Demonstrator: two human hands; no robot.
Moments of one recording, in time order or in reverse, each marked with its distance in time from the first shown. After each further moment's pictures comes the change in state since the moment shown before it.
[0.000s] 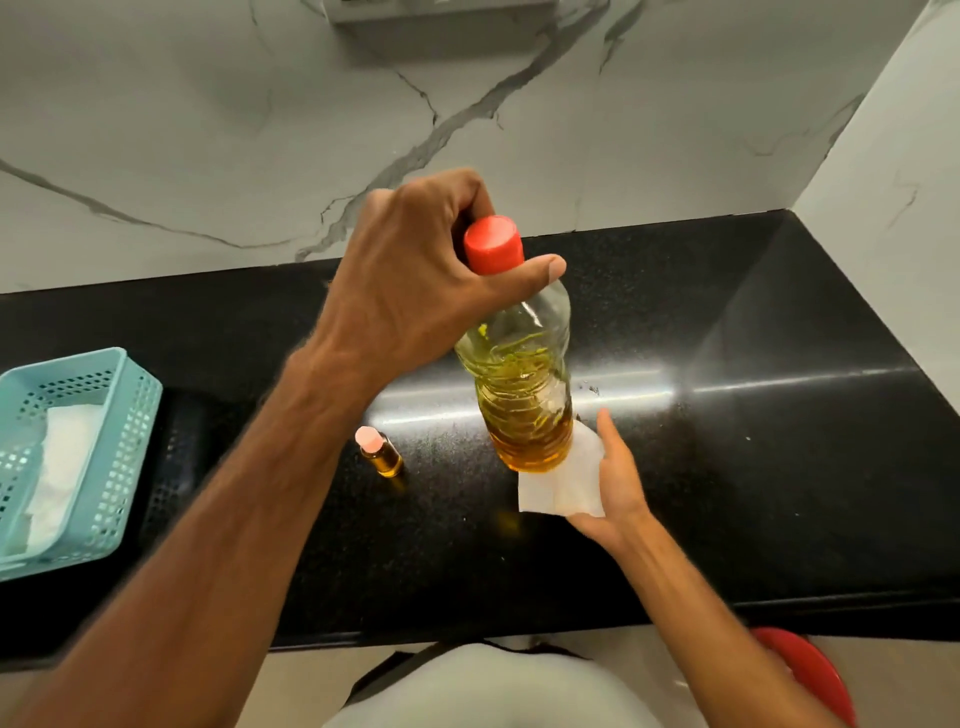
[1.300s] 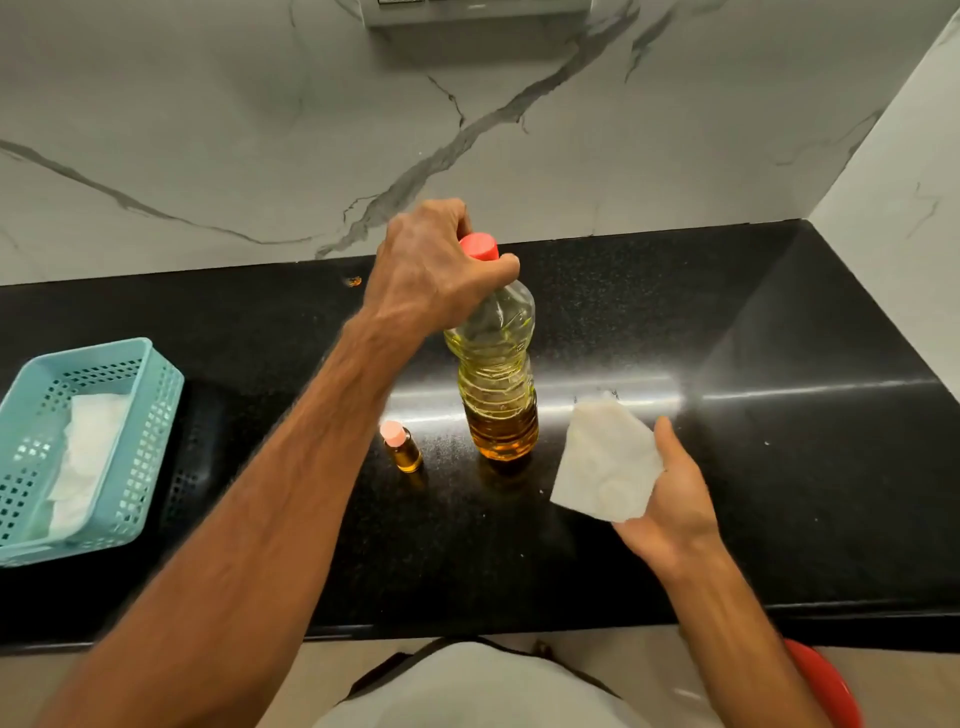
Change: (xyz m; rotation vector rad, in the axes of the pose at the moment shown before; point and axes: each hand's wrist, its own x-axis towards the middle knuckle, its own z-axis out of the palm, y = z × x) left_hand 0.010 -0.050 0.020 0.072 -0.095 -0.365; right_hand -0.054 -0.014 0.018 0.066 0.123 -0.143
